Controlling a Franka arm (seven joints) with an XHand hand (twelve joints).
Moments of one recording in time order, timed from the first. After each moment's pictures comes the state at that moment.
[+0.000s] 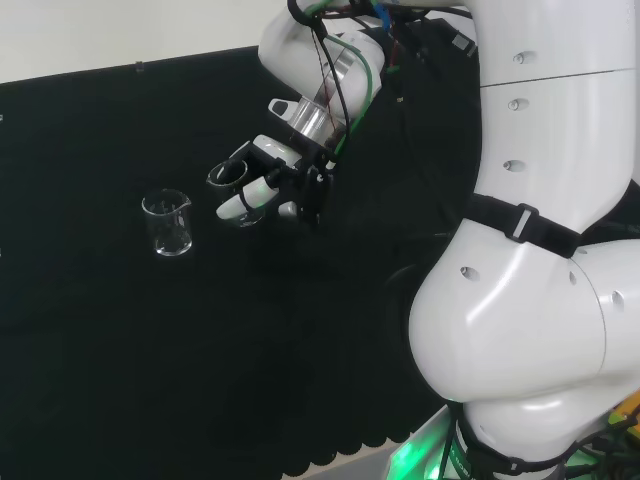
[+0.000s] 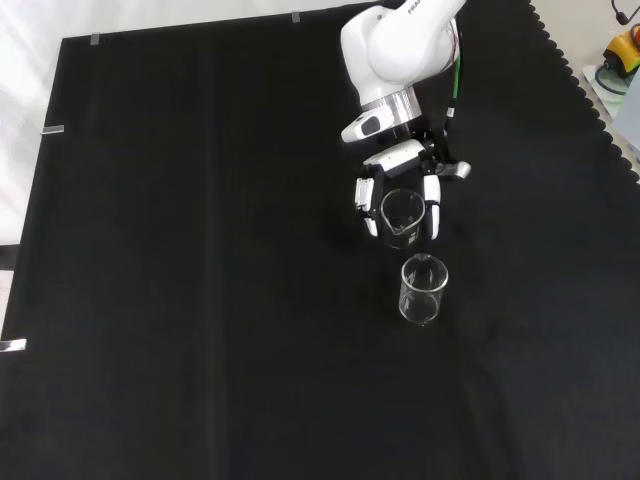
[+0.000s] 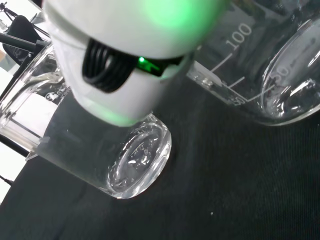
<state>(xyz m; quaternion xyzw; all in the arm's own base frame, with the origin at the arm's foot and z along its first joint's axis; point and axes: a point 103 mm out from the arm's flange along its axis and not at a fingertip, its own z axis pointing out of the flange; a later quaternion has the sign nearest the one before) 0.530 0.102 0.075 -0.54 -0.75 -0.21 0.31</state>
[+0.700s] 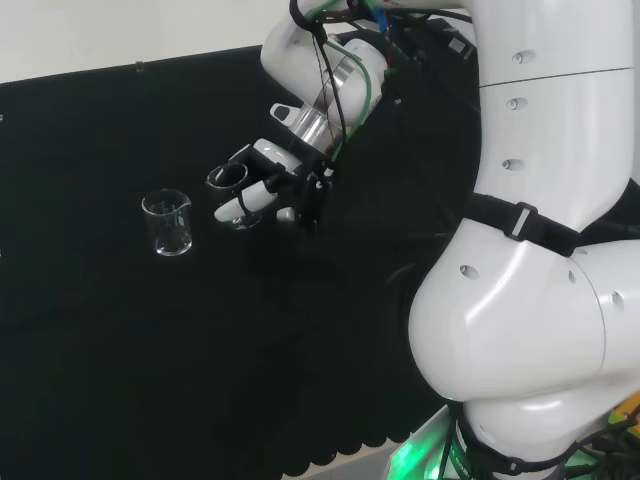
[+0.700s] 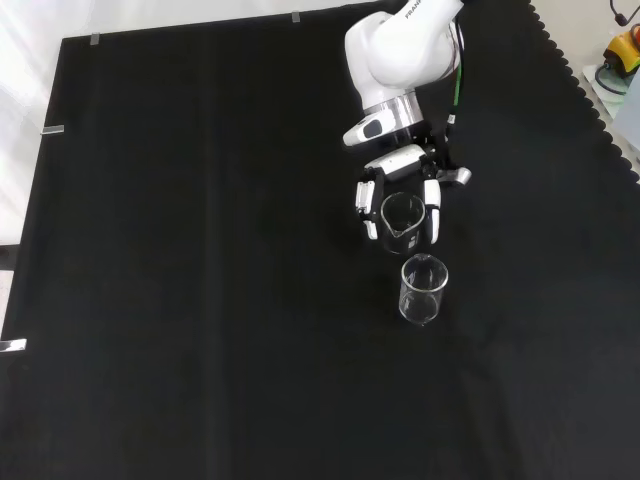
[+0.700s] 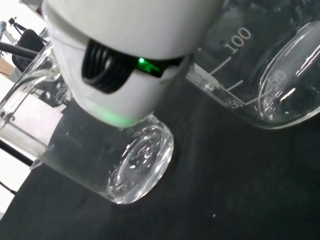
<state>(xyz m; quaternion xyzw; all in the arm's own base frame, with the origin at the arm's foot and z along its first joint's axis) 0.530 0.104 0.067 -0.54 -0.74 -0.23 0.31</state>
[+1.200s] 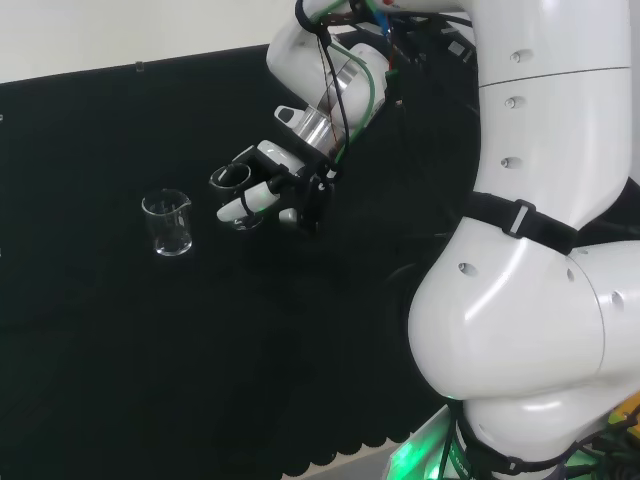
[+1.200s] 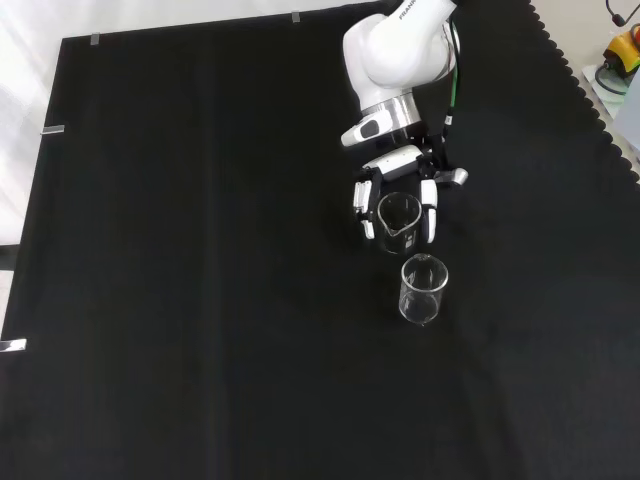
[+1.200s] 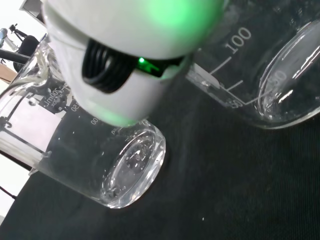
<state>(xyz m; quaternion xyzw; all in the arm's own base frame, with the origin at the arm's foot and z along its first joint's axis) 0.532 0.101 0.061 -0.54 -0.74 -0.24 0.32</state>
